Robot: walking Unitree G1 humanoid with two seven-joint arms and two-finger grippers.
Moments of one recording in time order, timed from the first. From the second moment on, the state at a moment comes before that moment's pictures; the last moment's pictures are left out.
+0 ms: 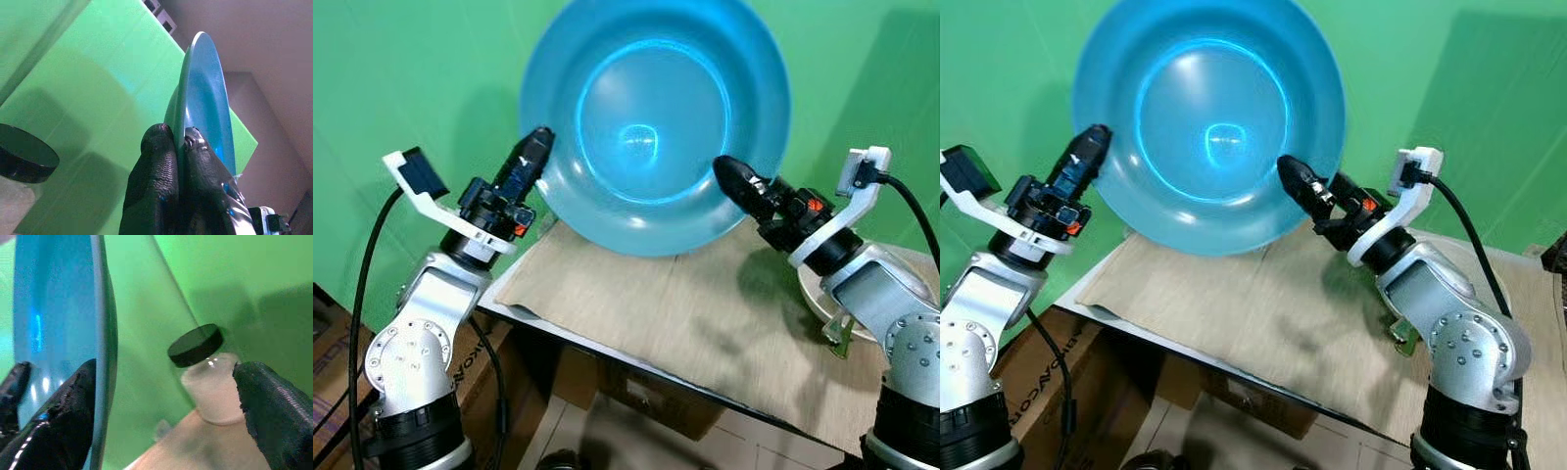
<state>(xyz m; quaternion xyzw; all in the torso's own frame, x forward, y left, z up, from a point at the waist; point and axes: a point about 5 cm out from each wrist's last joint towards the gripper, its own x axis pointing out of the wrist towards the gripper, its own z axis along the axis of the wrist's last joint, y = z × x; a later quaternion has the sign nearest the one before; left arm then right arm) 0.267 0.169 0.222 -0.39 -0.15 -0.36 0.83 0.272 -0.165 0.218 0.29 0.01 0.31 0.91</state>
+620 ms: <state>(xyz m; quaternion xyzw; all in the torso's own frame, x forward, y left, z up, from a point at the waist) 0.265 0.170 0.216 -0.41 -0.13 -0.35 0.83 0.267 -0.157 0.222 0.33 0.01 0.33 0.88</state>
